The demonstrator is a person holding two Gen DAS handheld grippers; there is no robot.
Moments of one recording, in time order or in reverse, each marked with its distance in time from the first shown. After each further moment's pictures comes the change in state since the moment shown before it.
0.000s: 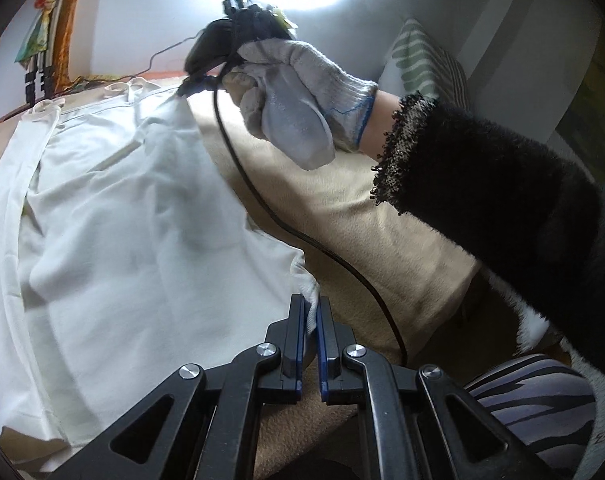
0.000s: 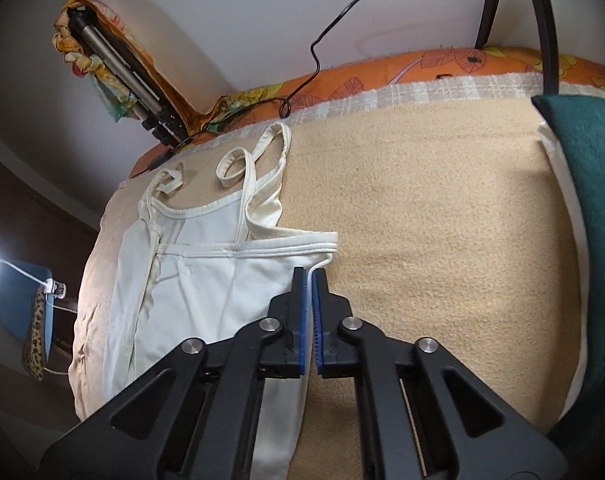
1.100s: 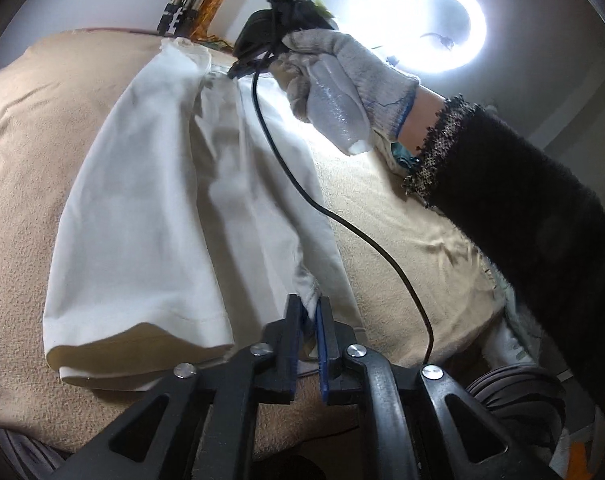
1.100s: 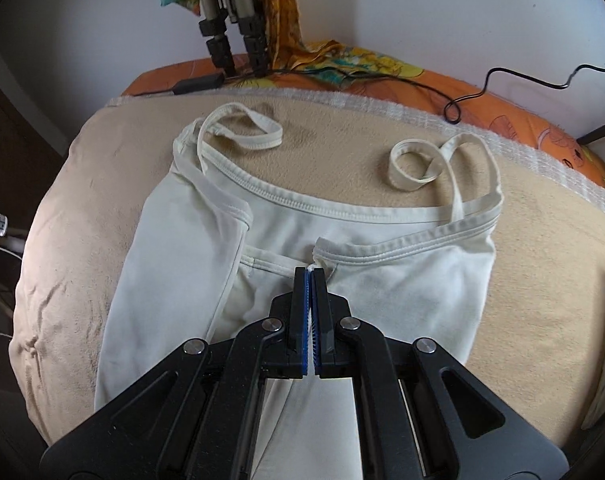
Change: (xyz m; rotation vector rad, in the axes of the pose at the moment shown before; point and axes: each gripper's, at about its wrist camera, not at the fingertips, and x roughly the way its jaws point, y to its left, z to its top) left arm -0.061 0.094 -0.044 -0.338 -0.098 0.053; right arm 0.100 0.170 0.000 -0.307 0.165 -0.204
